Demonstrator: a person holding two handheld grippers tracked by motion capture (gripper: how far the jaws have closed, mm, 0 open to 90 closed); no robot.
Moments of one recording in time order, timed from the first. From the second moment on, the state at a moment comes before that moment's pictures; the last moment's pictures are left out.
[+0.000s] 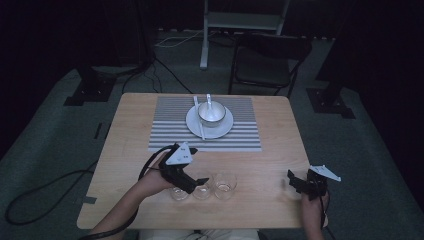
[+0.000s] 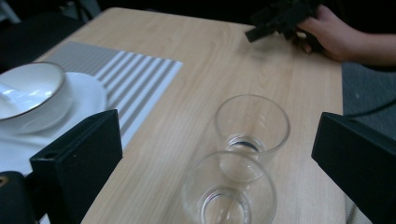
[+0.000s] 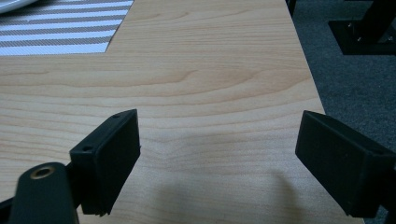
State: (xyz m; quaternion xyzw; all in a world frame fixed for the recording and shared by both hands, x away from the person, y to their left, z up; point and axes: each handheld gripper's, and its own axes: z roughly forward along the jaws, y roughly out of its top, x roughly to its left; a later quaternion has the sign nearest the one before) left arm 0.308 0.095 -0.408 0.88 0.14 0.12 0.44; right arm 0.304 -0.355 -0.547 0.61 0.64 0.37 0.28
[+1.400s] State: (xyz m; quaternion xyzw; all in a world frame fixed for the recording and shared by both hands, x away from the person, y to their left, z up) left arm 0.328 0.005 -0.462 0.95 0.11 0.05 0.29; right arm 0.303 -0.358 -0.547 0.61 0.64 0.39 0.27
